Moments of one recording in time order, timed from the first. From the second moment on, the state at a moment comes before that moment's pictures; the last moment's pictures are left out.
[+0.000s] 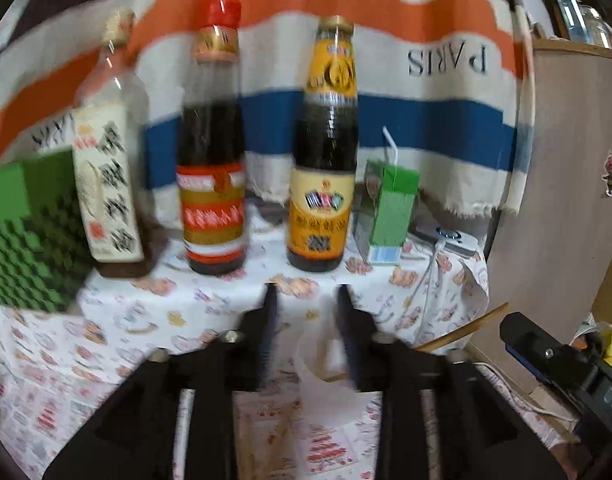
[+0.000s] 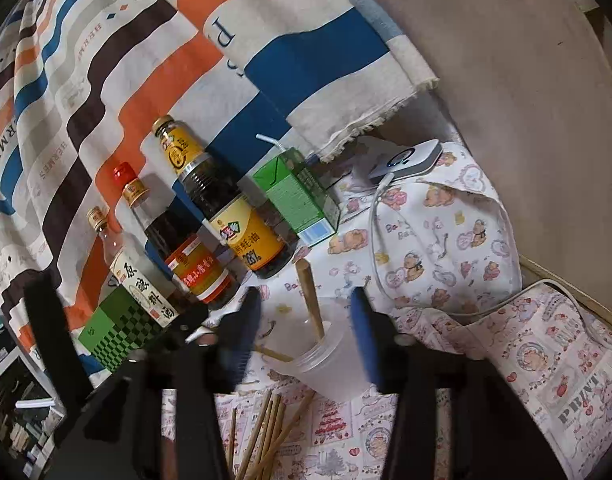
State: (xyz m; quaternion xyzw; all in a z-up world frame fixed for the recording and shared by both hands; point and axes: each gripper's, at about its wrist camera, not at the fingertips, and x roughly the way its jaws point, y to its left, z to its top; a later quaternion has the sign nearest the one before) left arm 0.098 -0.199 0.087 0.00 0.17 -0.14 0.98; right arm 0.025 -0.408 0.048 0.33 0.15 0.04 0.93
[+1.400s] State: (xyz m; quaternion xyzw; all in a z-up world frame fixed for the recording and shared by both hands) left arm 0.015 -0.008 0.031 -0.05 0.20 0.00 0.98; right arm 0.020 -0.274 0.037 0.14 0.23 0.11 0.96
